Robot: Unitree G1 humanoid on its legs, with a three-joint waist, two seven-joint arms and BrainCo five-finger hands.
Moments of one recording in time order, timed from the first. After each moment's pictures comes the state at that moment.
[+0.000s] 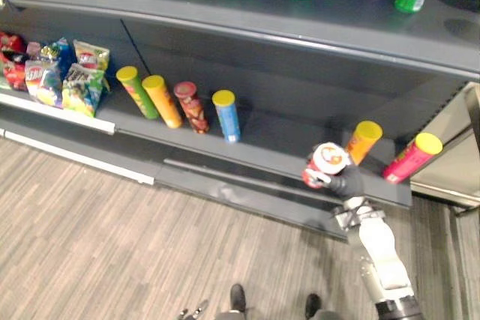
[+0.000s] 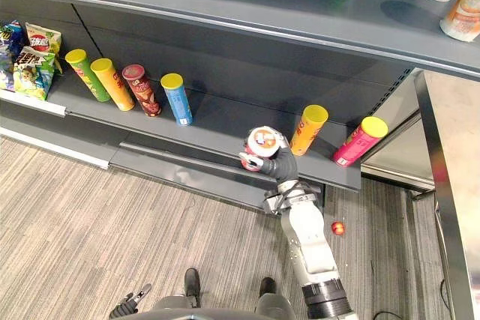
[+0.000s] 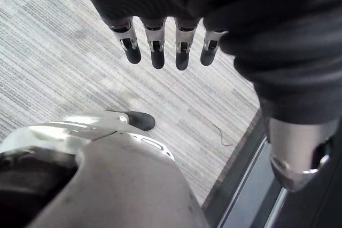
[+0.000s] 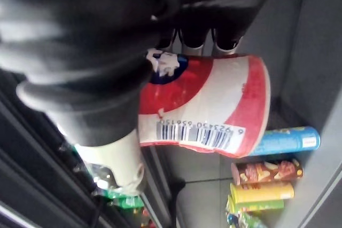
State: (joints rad) left arm 0.16 0.10 0.23 1.11 -0.17 -0.12 0.00; right arm -0.06 -0.13 0.17 -0.10 0.25 -0.18 0.12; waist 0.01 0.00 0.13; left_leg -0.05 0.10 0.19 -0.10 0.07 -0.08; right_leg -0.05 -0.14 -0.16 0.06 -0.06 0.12
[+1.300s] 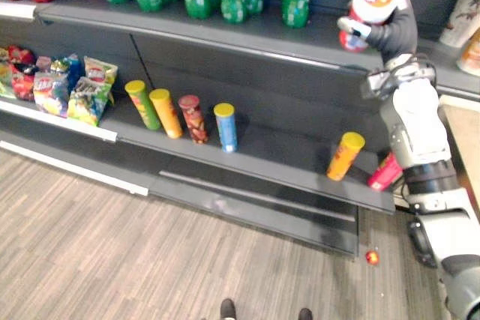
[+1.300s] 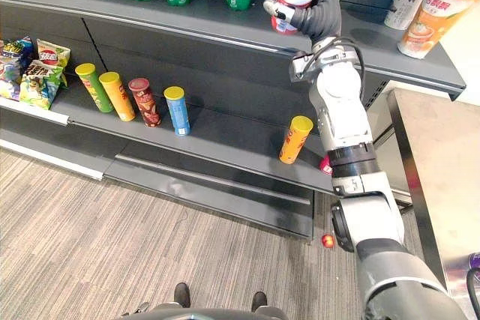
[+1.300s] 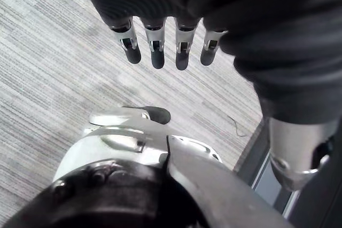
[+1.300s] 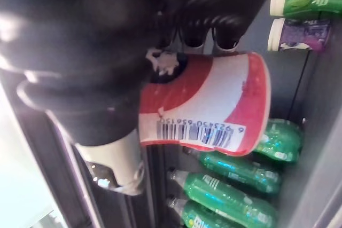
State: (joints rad) left arm 0.19 0.13 0.20 1.15 -0.14 -0.08 0.00; right arm -0.98 -0.45 0.06 0.39 0.31 -0.08 -0.06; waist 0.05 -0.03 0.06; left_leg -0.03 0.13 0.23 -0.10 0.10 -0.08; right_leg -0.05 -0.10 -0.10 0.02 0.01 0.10
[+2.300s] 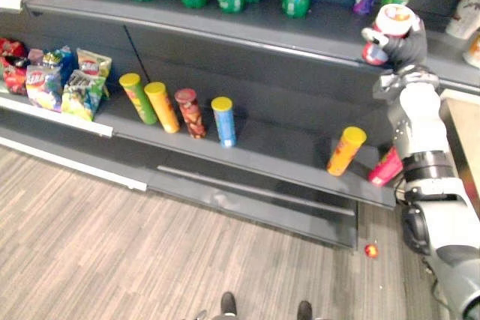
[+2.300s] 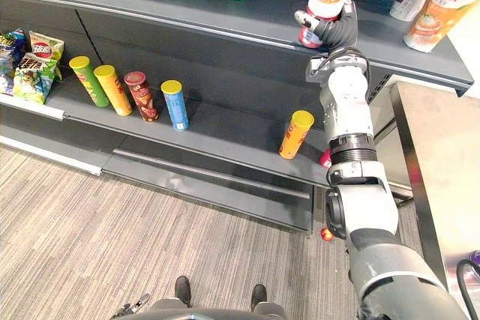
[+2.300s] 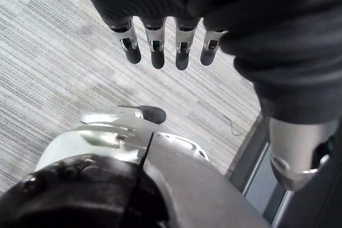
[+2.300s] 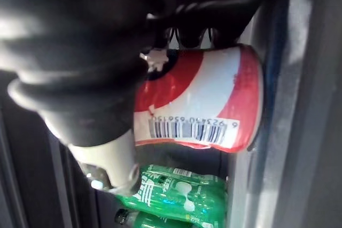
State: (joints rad) left arm 0.18 0.12 0.18 1.11 -0.15 -0.08 0.00; right arm -1.02 -0.41 -0.11 0.66 0.24 -0.08 -0.08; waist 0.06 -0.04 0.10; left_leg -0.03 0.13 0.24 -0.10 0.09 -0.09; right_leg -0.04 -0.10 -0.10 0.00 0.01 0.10
